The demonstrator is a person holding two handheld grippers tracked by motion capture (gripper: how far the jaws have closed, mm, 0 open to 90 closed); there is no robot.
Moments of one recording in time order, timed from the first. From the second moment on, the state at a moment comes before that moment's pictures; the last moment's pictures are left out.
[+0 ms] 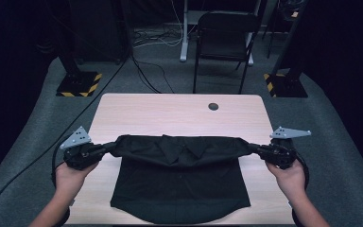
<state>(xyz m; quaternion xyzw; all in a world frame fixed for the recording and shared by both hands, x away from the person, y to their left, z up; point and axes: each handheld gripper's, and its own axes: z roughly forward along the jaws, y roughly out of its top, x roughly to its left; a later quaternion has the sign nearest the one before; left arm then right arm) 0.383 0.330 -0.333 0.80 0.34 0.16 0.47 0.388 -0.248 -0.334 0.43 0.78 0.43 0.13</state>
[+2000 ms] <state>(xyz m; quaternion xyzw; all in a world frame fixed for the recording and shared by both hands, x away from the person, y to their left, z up) 0.342 0.326 -0.387 0.82 0.34 0.11 0.44 0.349 -0.252 -0.380 0.43 0.81 0.39 0.08</state>
